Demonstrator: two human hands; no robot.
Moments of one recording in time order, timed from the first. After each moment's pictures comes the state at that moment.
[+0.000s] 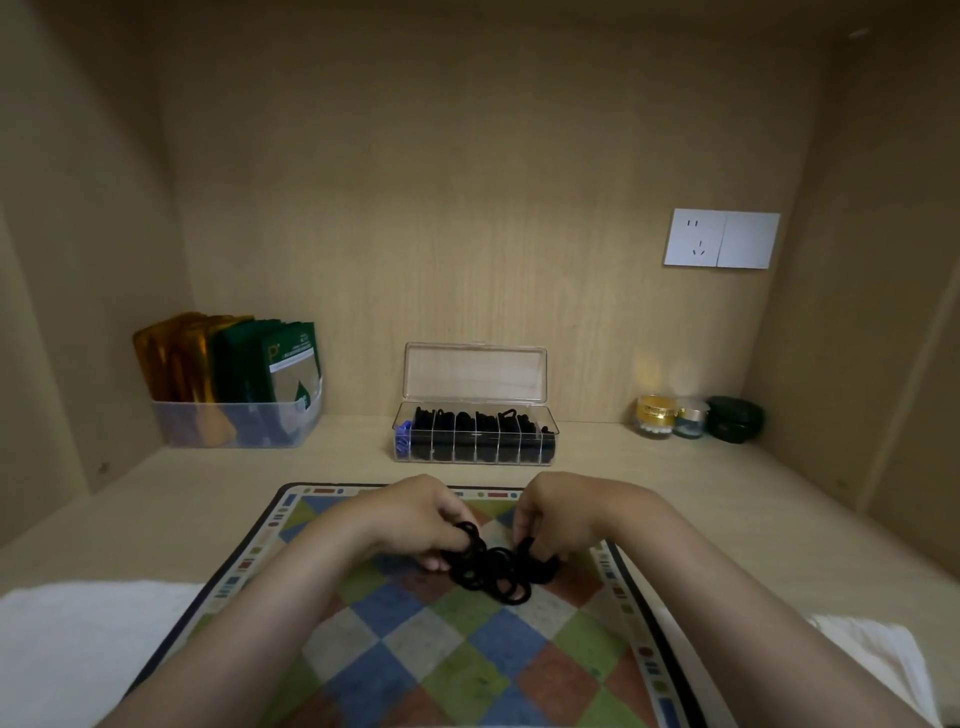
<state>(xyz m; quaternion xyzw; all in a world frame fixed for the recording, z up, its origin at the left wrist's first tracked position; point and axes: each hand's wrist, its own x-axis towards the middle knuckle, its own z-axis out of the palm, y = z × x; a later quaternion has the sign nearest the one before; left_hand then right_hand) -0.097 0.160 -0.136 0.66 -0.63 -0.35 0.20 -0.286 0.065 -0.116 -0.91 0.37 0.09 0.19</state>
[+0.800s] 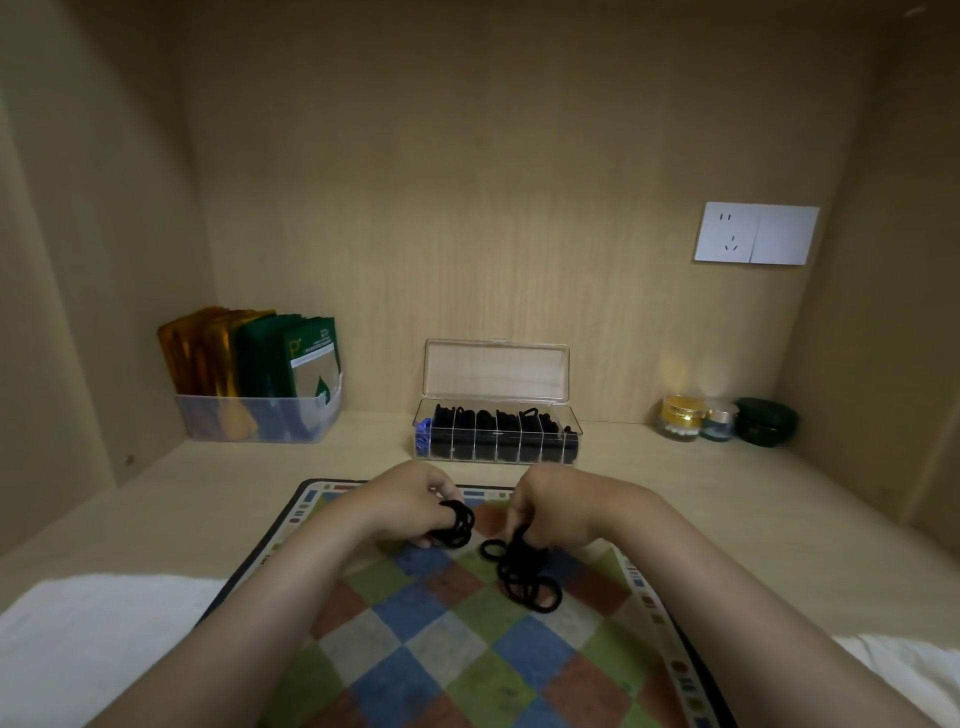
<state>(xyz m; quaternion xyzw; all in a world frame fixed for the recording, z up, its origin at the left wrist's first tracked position) -0.062 0.149 -0.146 0.72 -0.58 -0.29 0.26 -0.258 0.062 -0.124 -0.94 0.30 0.04 0.15</state>
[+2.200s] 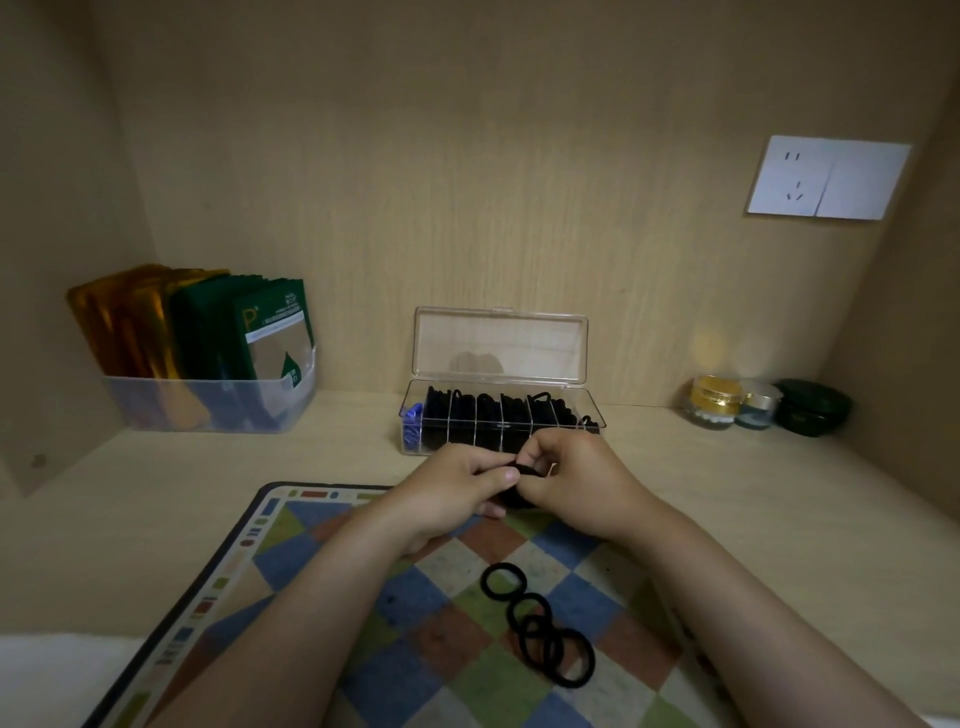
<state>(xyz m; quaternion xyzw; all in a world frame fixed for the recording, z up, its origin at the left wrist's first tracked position) -0.076 0.075 -0.174 0.56 -0.54 -0.44 0.44 -0.239 -0.003 -0.164 -0.87 0.33 -0.27 0.26</state>
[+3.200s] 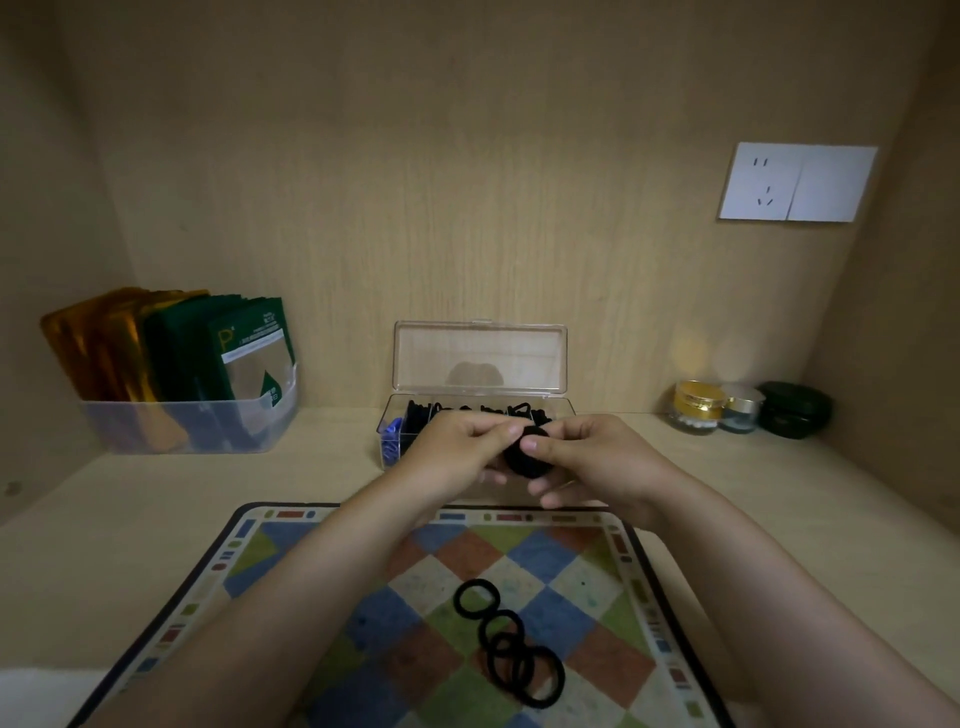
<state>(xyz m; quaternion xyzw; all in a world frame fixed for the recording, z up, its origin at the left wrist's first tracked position) -0.103 0.063 -0.129 0.56 -0.54 -0.36 0.51 -0.269 -0.006 -0.123 -0.66 0.36 -0.27 0.60</state>
